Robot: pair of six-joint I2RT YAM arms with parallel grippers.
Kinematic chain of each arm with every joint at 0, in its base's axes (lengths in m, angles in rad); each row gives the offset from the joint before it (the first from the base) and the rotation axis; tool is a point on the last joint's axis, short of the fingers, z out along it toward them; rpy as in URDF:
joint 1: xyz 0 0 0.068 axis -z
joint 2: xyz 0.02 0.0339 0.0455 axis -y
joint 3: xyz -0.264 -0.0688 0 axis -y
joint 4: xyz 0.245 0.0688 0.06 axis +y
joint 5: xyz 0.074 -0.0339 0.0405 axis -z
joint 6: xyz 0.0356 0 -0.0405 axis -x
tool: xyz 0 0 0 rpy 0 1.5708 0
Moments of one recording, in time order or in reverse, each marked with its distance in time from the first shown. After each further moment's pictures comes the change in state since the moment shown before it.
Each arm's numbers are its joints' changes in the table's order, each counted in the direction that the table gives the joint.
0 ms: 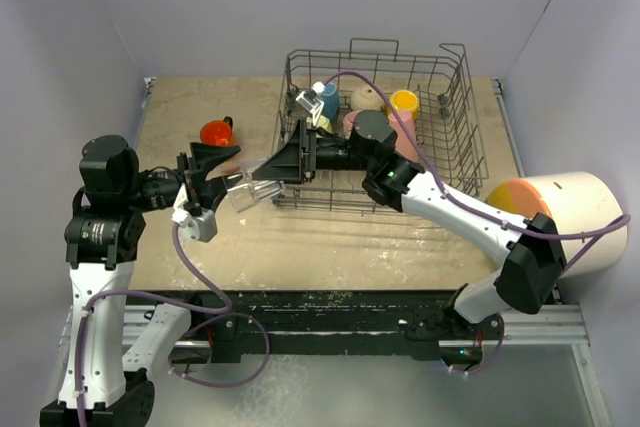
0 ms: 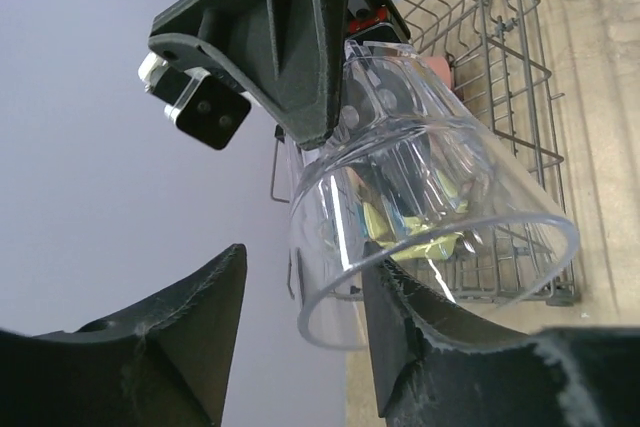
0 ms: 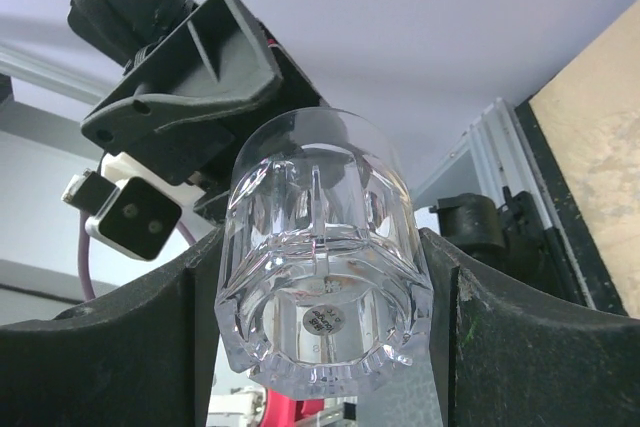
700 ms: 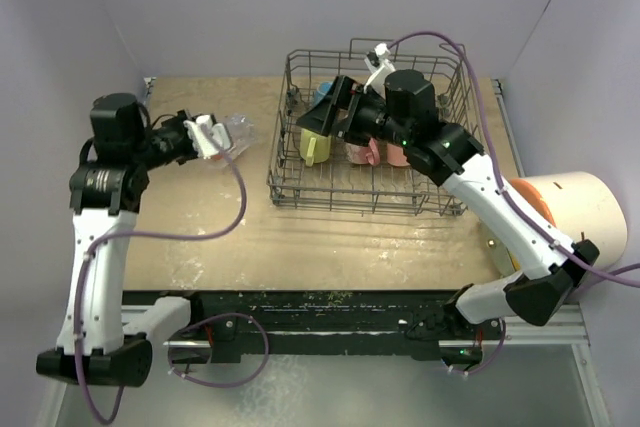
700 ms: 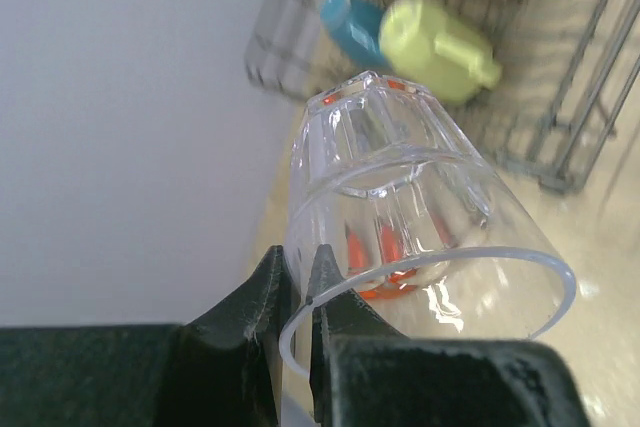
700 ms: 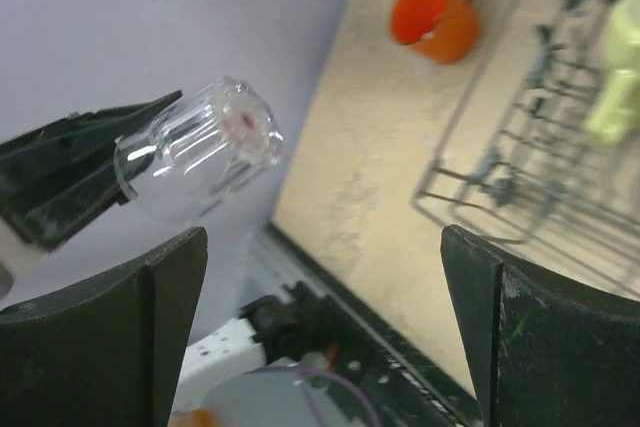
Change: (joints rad) left arm 0.004 -0.202 0.184 0.046 -0.449 0.286; right arm 0.134 0.074 0.285 0.725 0.472 0.317
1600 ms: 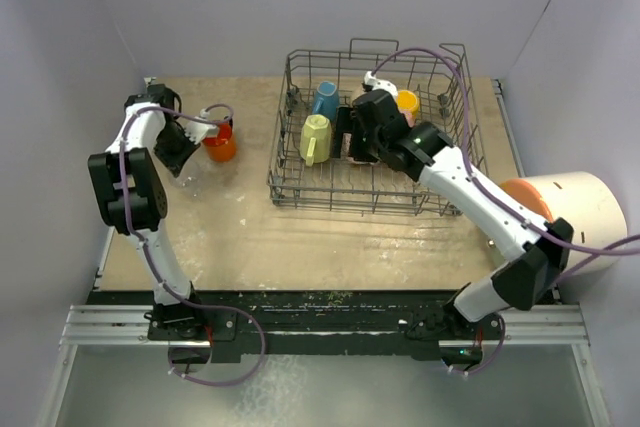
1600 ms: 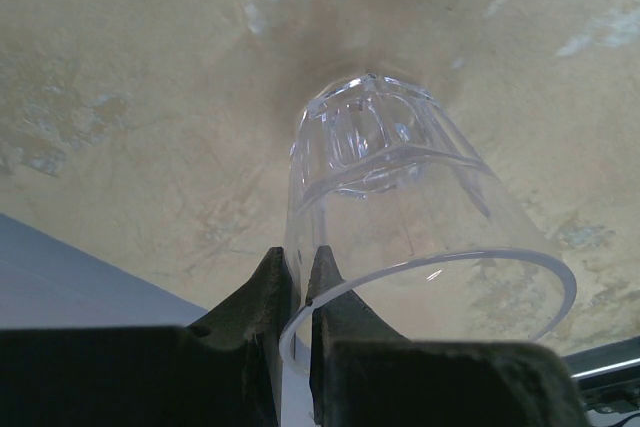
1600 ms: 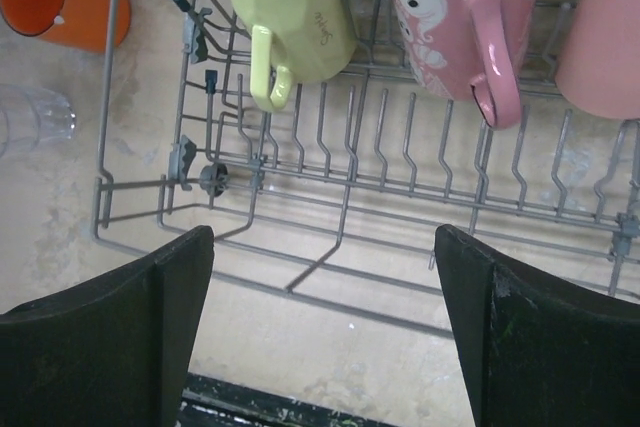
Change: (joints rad) left arm -0.203 -0.991 0.235 0.331 -0.682 0.154; right arm -0.014 -0.066 -0.013 0.376 0.534 0.238
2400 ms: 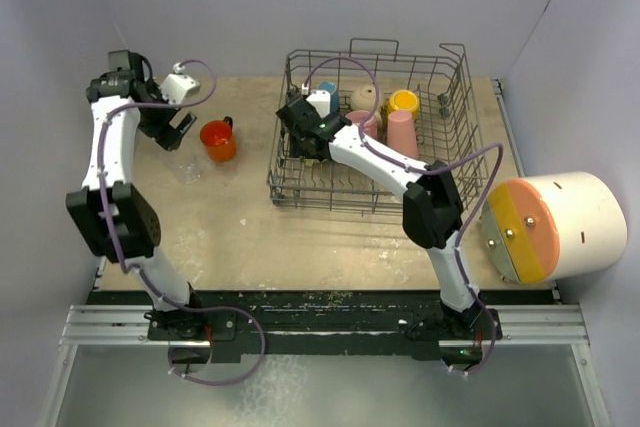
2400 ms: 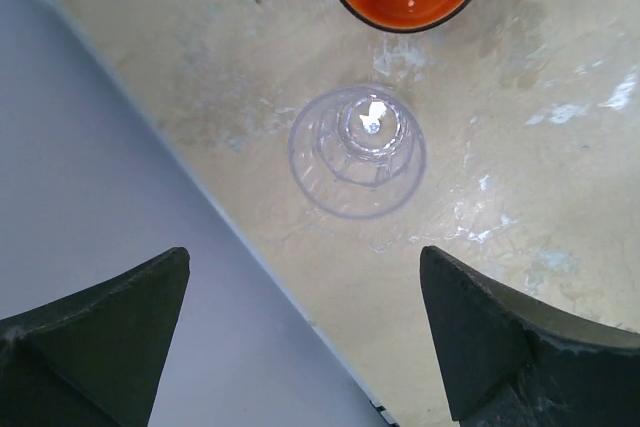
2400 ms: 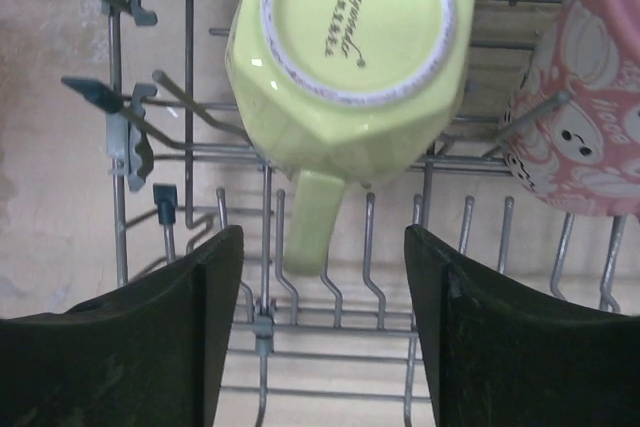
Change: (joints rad) left arm -0.033 0.162 0.162 -0.014 0.106 0.077; right arm -0.090 -0.663 0.428 0.014 0.230 -0.056
